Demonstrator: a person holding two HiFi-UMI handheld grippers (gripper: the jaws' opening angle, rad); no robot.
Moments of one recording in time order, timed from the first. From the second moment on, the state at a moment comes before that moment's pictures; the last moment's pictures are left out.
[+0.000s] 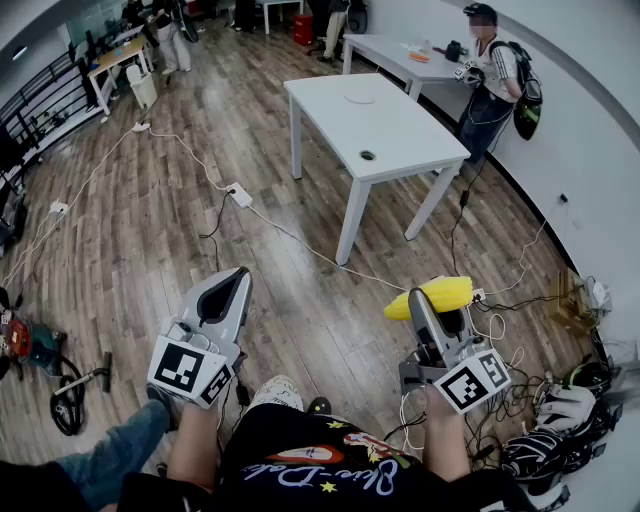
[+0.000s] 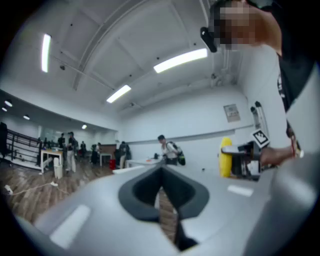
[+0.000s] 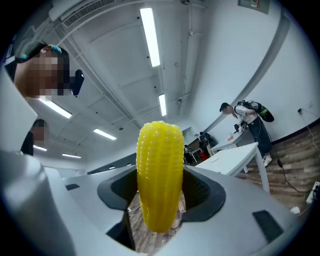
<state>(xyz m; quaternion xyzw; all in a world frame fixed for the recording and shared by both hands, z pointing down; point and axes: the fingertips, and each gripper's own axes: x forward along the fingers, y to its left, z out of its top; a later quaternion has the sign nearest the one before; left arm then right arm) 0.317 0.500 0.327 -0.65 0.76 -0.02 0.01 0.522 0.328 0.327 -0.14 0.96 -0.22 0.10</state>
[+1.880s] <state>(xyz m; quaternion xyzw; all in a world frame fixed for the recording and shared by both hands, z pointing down) -0.116 0.111 0.333 -0.69 0.72 -0.01 0.02 0.102 -0.048 0.326 -0.19 0.95 -0.20 0.11</state>
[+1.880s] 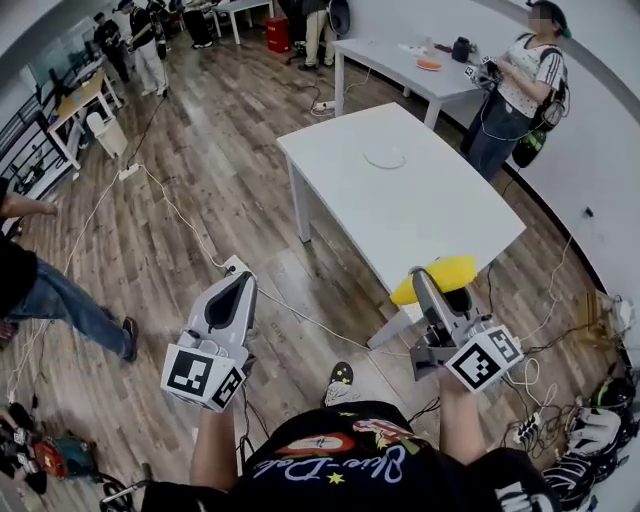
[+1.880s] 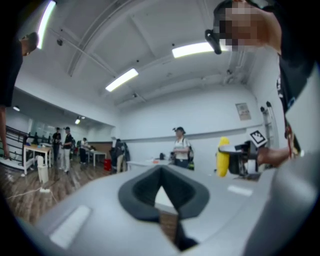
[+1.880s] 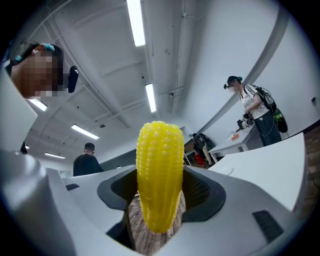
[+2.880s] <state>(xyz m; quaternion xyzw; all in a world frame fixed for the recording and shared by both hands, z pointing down) -0.220 -0.182 0.349 -0.77 0.64 0.01 0.02 -0.011 -0.252 0.361 -0.23 0.95 -0.19 0.04</state>
